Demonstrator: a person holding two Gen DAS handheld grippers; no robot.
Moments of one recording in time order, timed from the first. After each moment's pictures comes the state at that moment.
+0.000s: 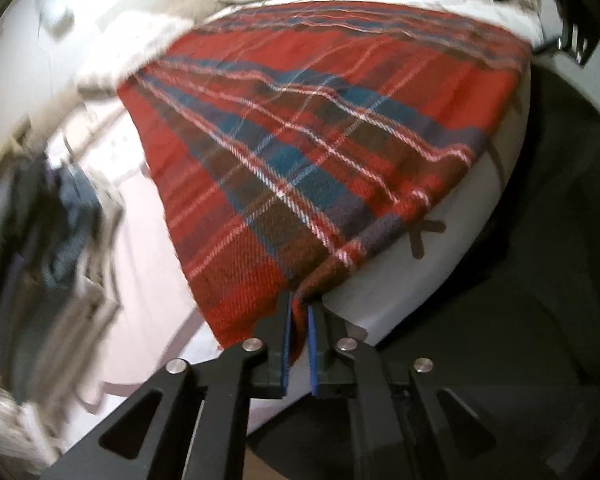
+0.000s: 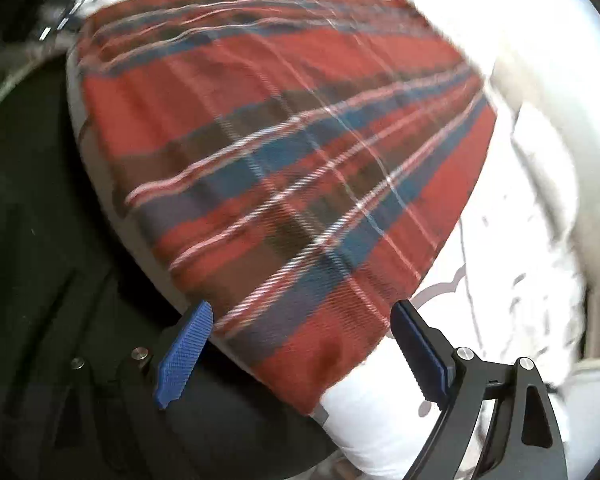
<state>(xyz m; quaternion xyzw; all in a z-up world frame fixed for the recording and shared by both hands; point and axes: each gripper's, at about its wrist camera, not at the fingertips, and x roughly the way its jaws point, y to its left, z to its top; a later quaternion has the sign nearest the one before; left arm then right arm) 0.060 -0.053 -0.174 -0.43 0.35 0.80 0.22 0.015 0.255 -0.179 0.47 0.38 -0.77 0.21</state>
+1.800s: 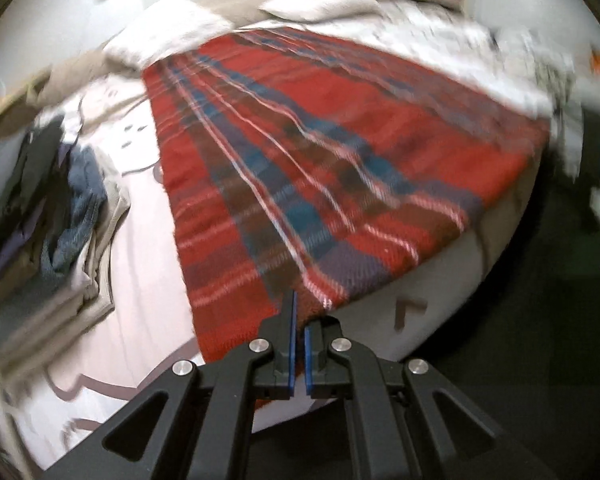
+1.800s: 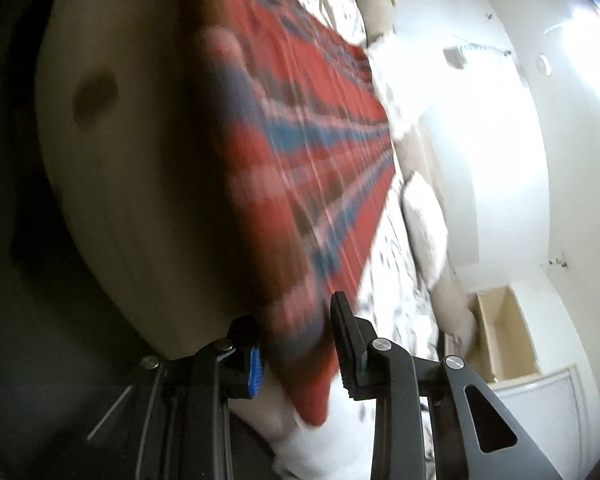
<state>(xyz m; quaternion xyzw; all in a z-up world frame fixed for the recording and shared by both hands) 0.044 -0.051 -0.145 -0.45 0.24 0.83 0.22 0.092 0.206 -0.252 0.30 0.58 -0.76 0.03</state>
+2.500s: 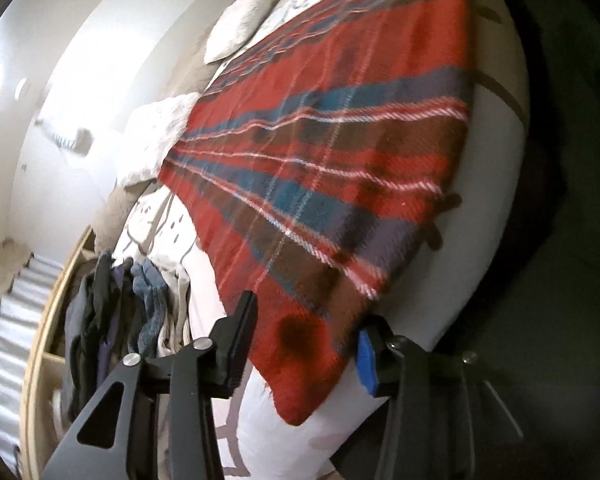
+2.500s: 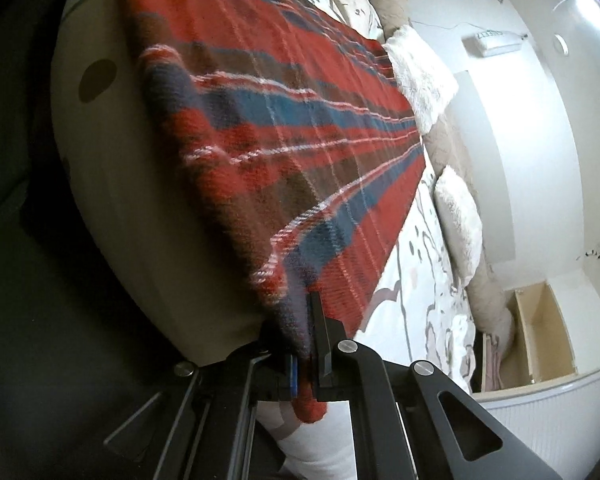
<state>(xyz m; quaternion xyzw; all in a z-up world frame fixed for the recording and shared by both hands) 0.089 -0.027 -0.190 -0.29 0.53 0.78 0.17 0.102 0.230 -0.231 0.33 0.53 -0.77 0.09</state>
